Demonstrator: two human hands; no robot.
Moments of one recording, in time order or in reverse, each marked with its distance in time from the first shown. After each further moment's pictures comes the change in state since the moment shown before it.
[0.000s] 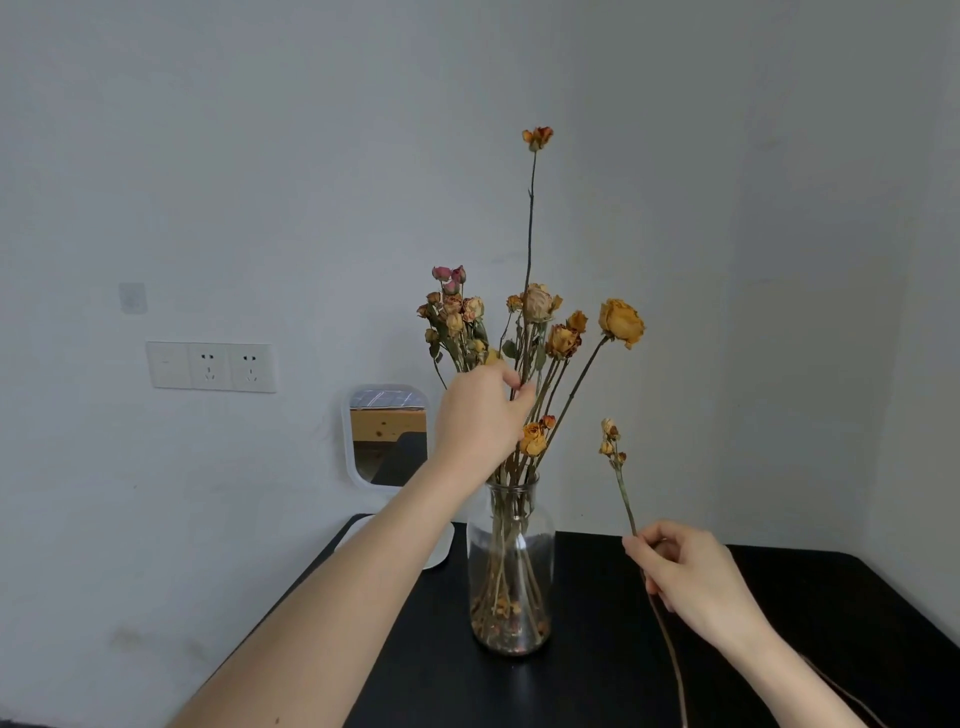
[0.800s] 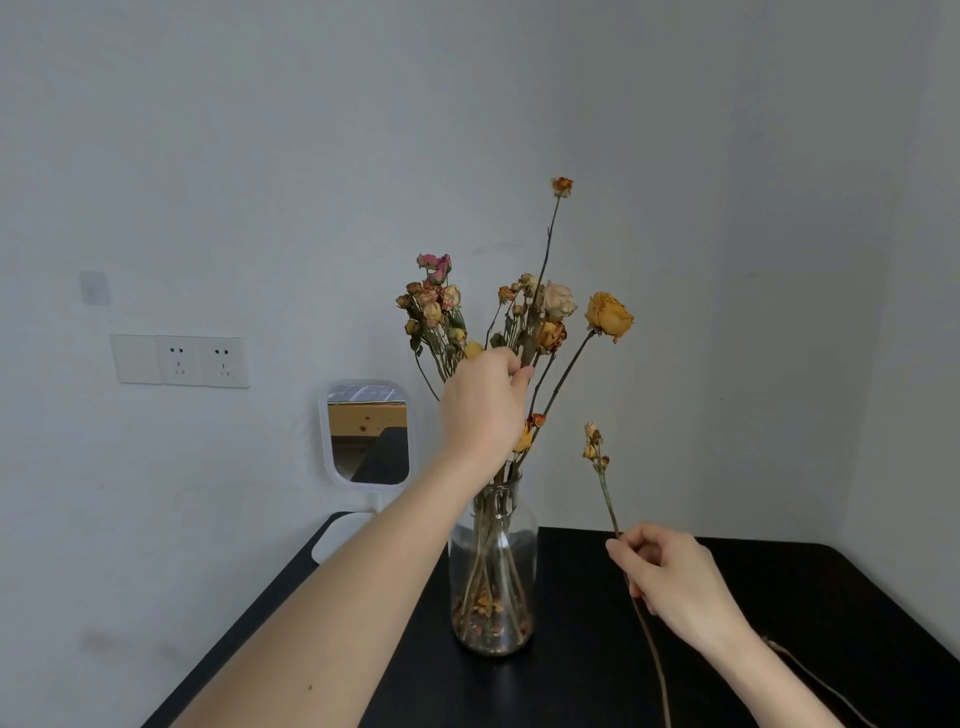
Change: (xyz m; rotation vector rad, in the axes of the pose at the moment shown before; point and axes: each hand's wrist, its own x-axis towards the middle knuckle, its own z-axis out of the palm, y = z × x) left_hand 0.009 0.015 0.020 0.080 0.117 0.009; right_hand 0.005 0.009 0.005 -0.036 0.002 0.018
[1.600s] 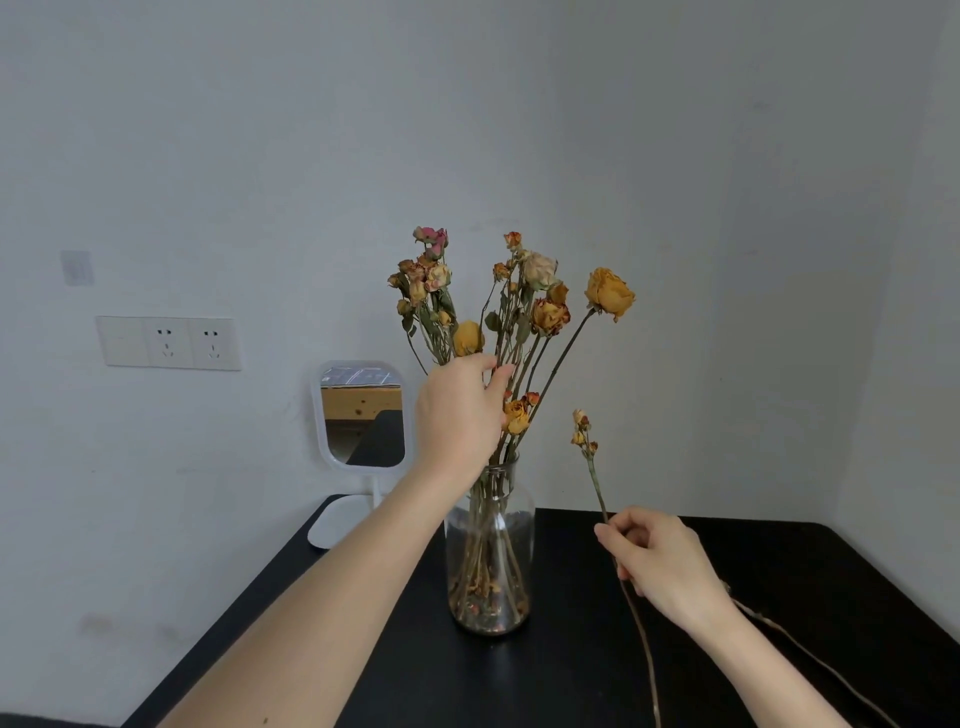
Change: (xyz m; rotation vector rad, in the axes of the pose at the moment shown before) left_hand -0.017 -0.023 0.003 -0.058 0.041 -0.032; right_hand 0.003 0.000 0.007 -0.018 -0.027 -0.009
